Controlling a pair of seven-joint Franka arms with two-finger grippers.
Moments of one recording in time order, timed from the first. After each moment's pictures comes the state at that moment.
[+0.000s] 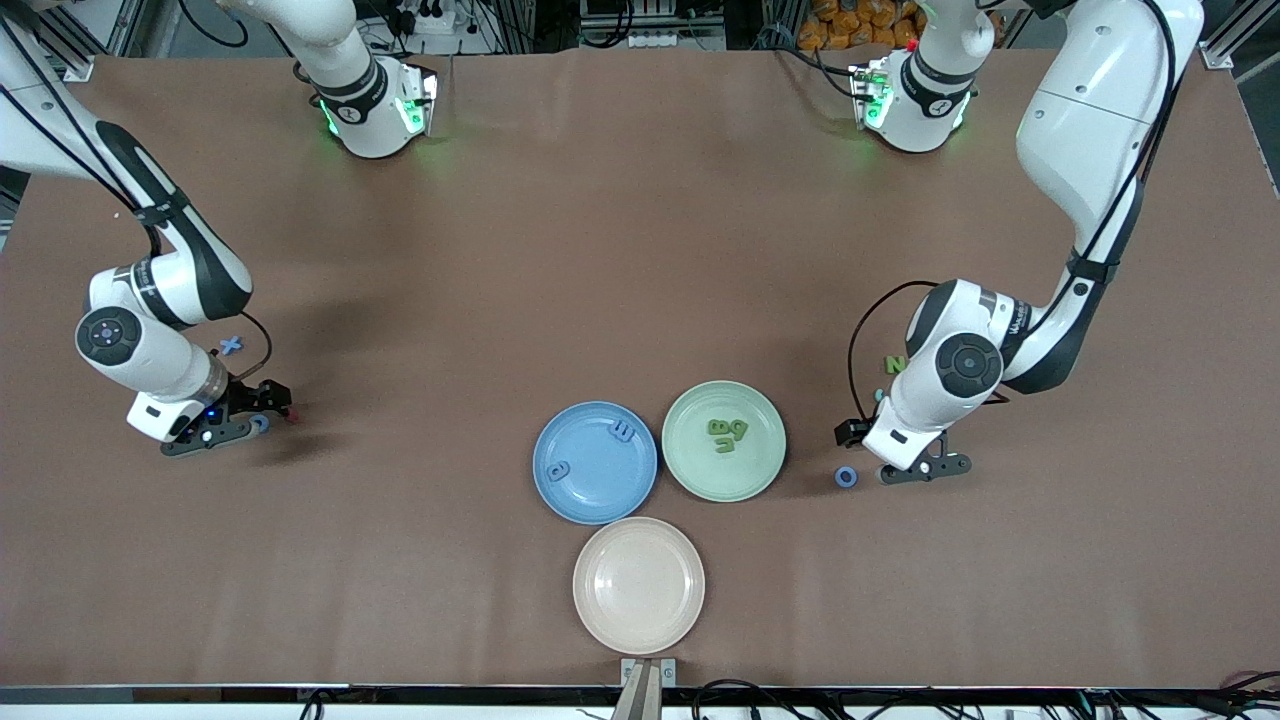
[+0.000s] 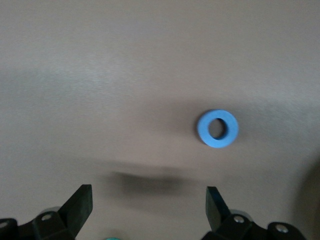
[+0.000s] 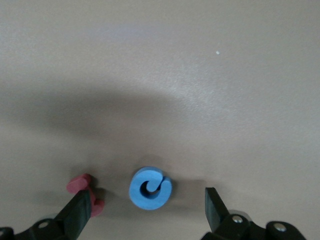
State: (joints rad) left arm 0.01 0.65 -0.30 -1.80 0.31 2.42 -0.61; right arm -0.84 0.69 0.64 -1.99 -0.82 2.49 0.03
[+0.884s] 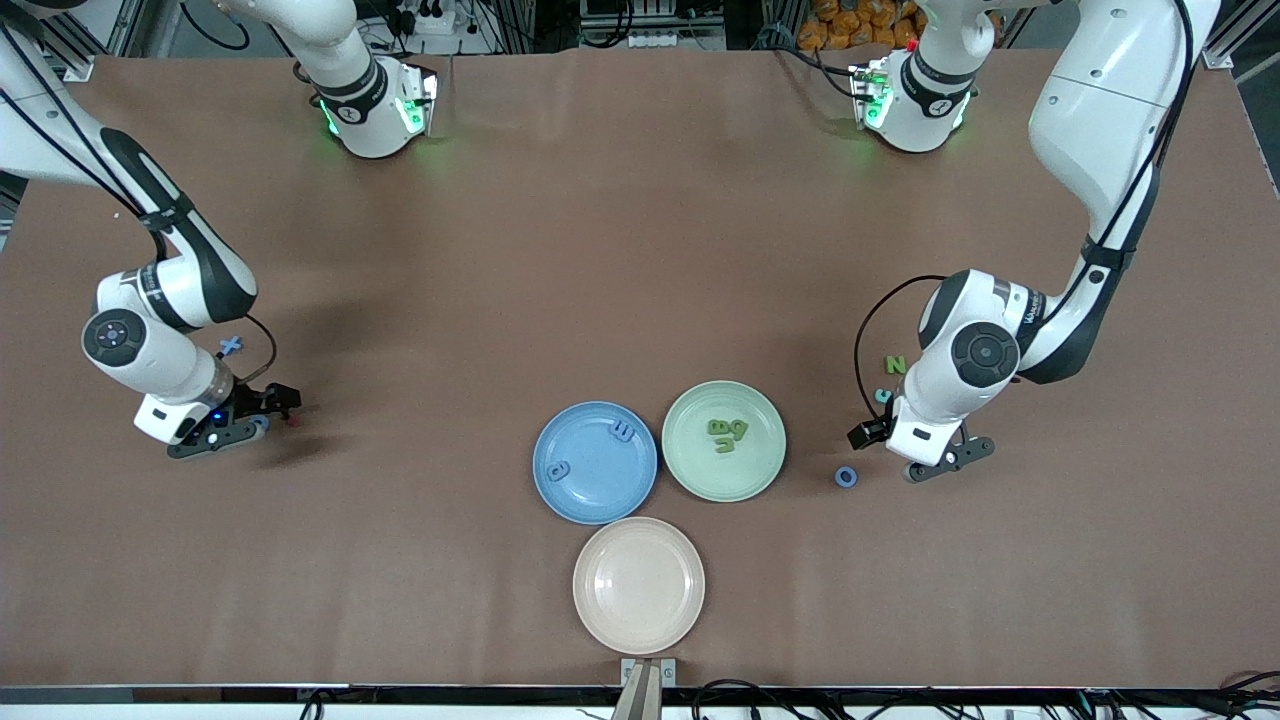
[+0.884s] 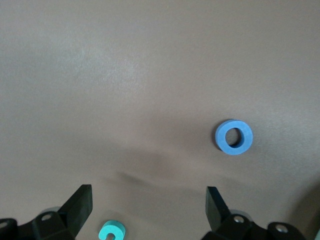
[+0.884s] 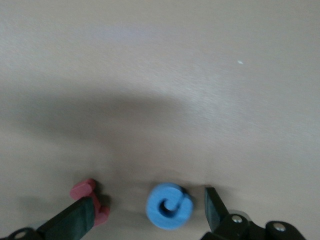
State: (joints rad) left arm 0.03 0.60 -0.31 -1.84 0.31 2.42 -0.80; right arm -0.82 0.72 0.63 -1.99 -0.82 2.52 0.05
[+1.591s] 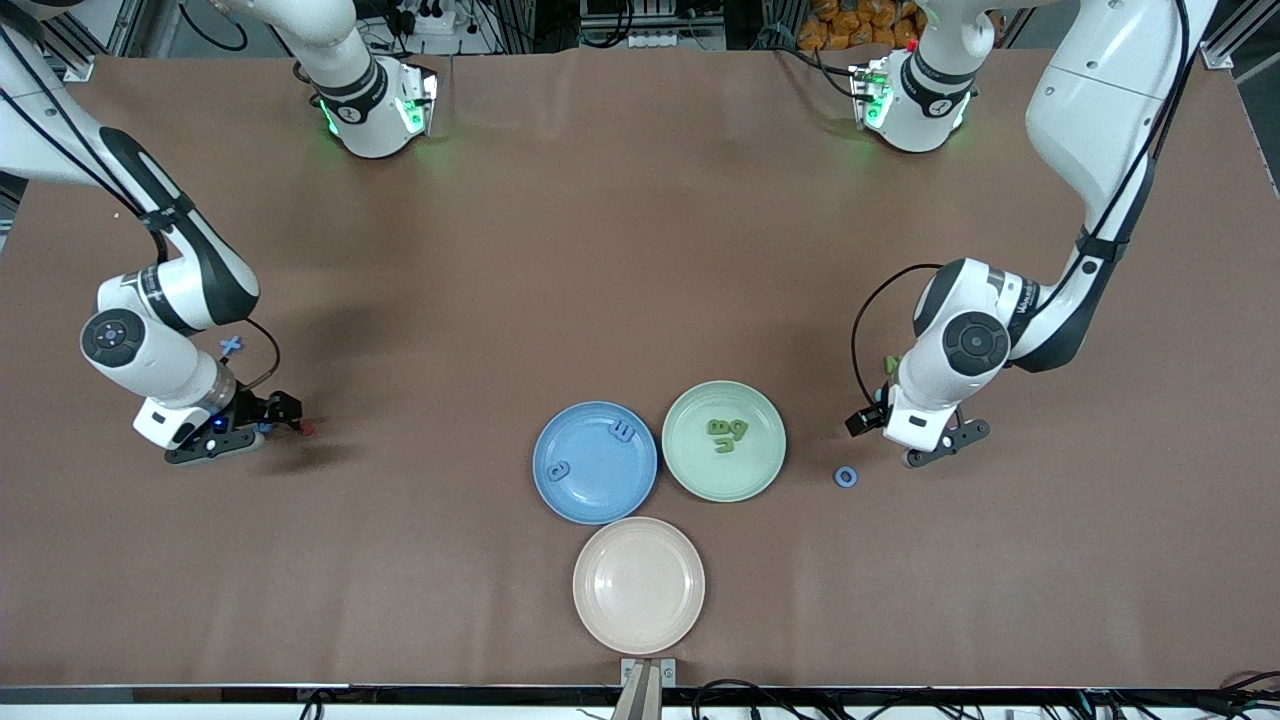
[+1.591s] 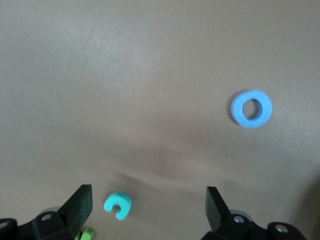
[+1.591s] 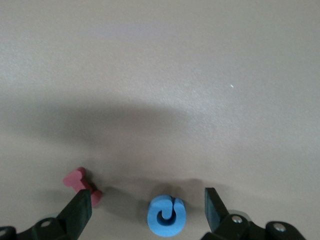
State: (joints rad) left arm 0.03 0.56 -0.32 -1.92 0.31 2.42 -0.87; right arm -0.85 0.72 0.69 -1.97 -0.82 2.51 0.11
